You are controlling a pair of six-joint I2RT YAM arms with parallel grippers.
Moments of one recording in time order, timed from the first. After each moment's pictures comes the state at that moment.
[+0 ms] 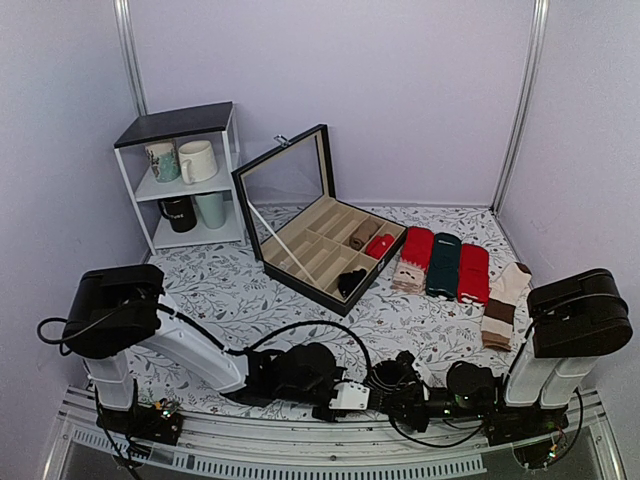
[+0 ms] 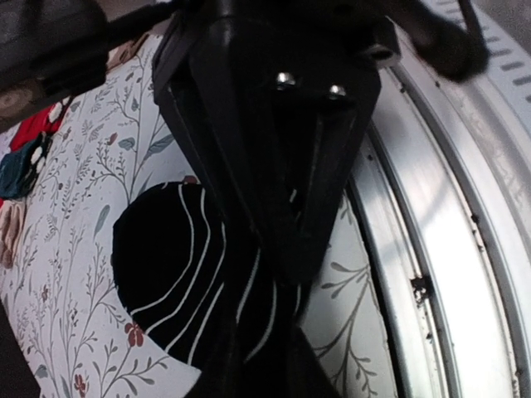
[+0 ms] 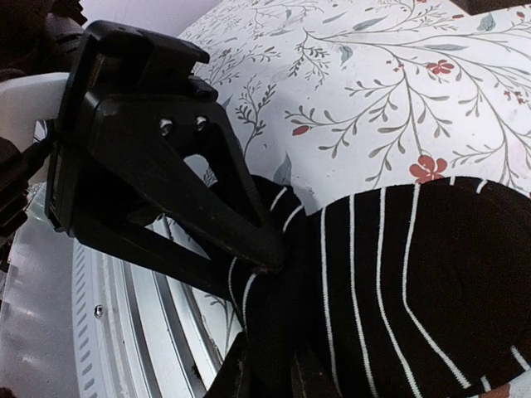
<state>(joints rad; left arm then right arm) -1.36 1.93 0.80 0.50 0.04 0.53 1.35 1.77 0.04 1.28 0.02 0.61</state>
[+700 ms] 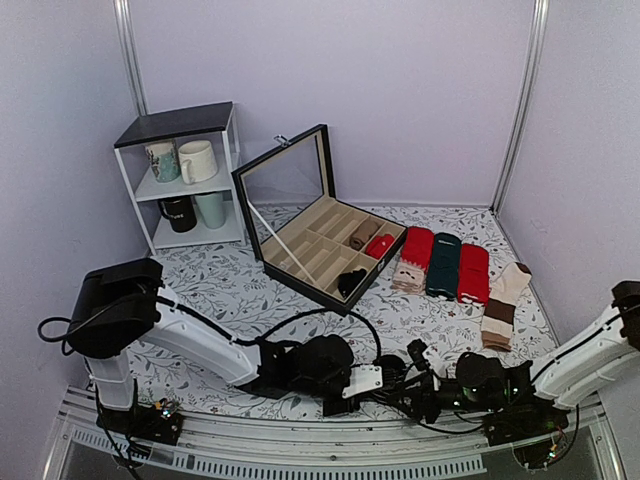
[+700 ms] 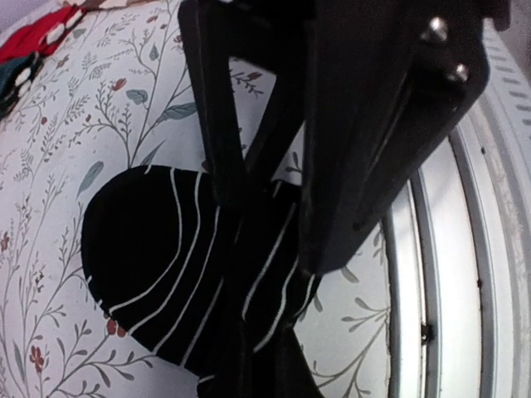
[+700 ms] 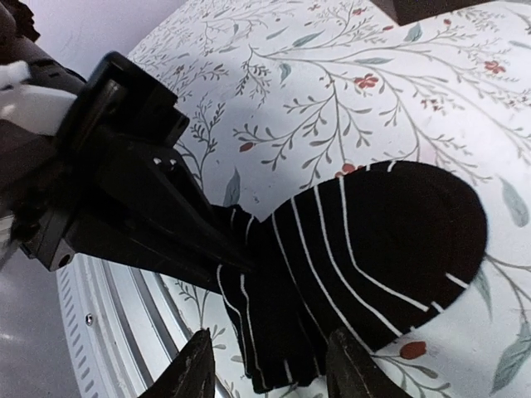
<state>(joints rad) -1.35 1.95 0.94 0.27 0.03 0.25 1.34 1.32 0.06 0.74 0.12 0.64</state>
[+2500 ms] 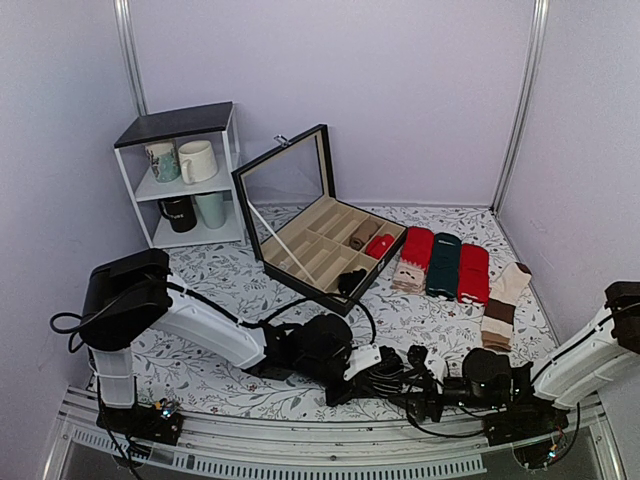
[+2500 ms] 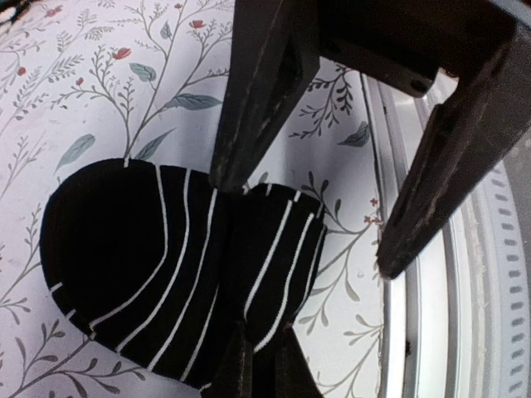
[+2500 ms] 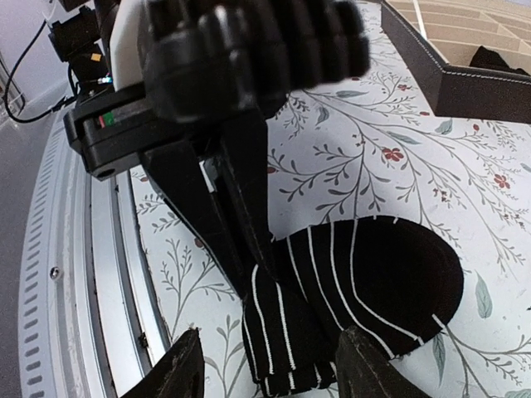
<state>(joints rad) -1.25 2.00 0.99 0.23 0.27 0.03 1.28 1.30 0.01 0.88 0.08 0.23</state>
